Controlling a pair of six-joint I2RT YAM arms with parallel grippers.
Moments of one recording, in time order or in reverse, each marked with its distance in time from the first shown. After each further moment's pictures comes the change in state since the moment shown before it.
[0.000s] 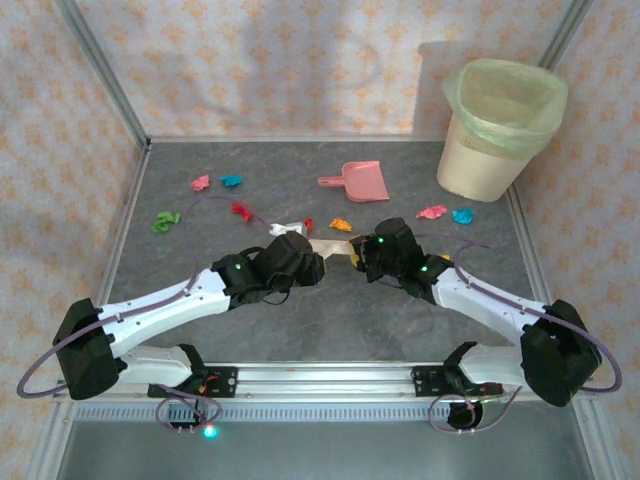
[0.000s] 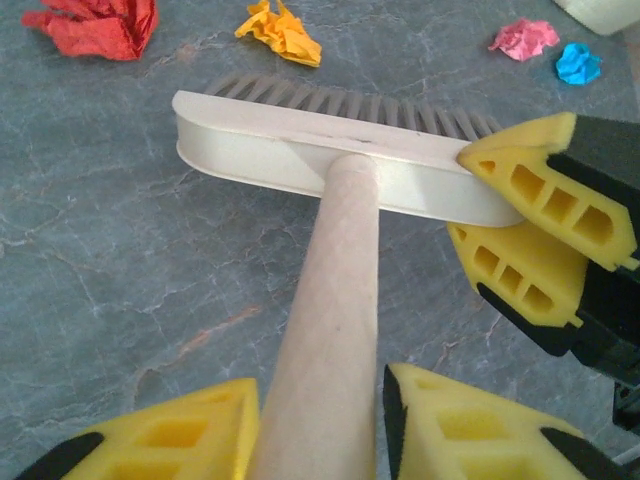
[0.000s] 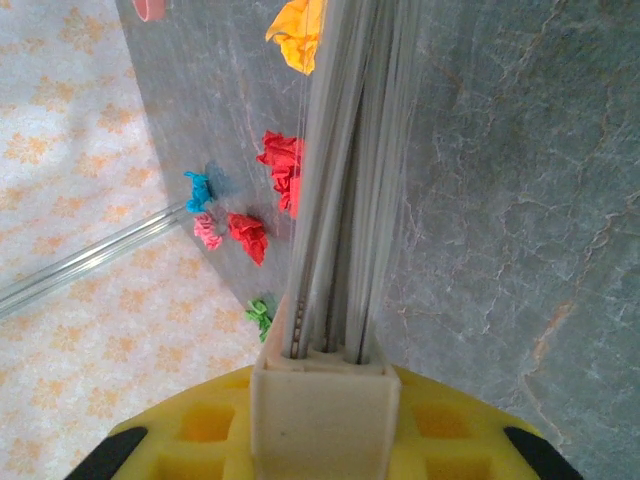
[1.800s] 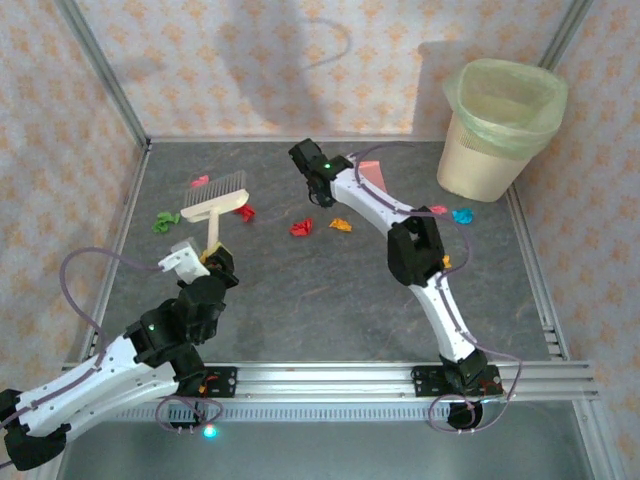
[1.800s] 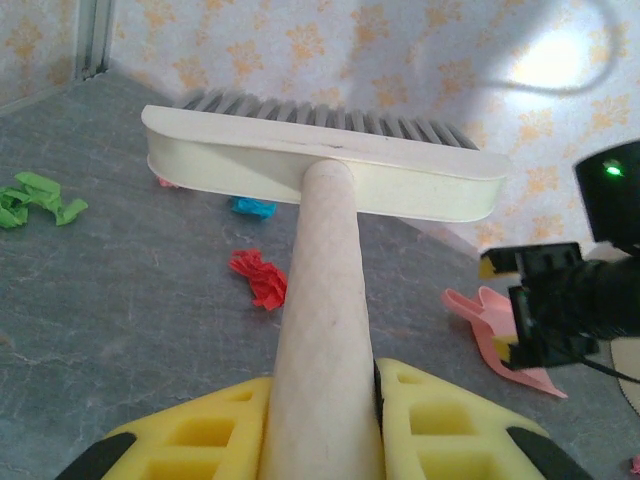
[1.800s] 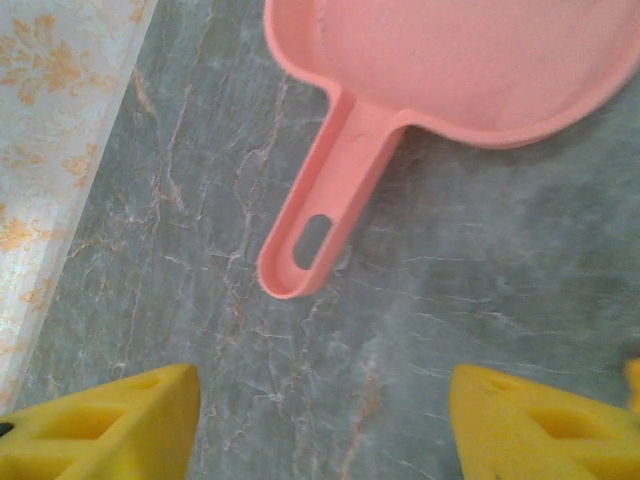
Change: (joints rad) left arm 0.014 -0.729 -0.412 0.082 -0.795 0.098; right arm -0.005 1.194 1.589 -0.785 0.495 -0.222
